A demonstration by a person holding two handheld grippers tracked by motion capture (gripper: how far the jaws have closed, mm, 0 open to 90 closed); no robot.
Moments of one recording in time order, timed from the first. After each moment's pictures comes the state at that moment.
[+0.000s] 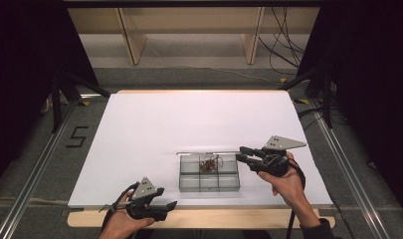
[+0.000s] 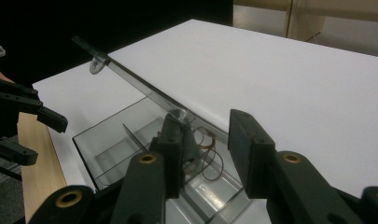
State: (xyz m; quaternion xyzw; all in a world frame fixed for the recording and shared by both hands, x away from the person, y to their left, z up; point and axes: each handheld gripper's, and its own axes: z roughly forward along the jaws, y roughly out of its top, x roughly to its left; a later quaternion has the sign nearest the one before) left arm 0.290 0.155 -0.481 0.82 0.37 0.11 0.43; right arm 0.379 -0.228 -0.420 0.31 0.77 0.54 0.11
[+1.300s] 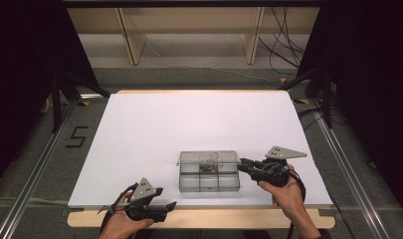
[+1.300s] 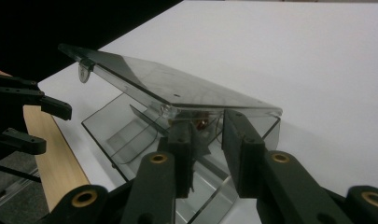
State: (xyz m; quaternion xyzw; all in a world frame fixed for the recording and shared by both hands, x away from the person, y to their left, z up) left arm 0.286 0.156 -0.480 0.81 0.38 0.11 0.43; right arm 0.359 -0.233 -0.439 0.37 0.76 0.52 0.09
